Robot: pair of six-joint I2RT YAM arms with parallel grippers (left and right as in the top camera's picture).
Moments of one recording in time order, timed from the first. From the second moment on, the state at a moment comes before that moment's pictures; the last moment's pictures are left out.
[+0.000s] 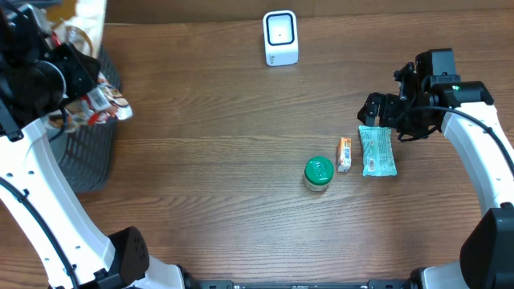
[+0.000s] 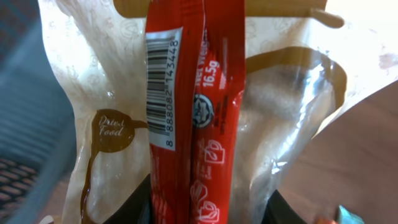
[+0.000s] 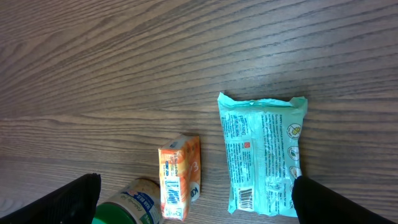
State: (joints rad) left arm 0.35 1.72 2.46 -1.65 0.20 -0.21; right arm 0.04 1.66 1.32 -0.90 -0.30 0.23
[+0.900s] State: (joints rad) left arm -0.21 1.72 1.99 -1.56 0.14 -0.32; right arm 0.04 1.66 1.32 -0.90 -0.30 0.23
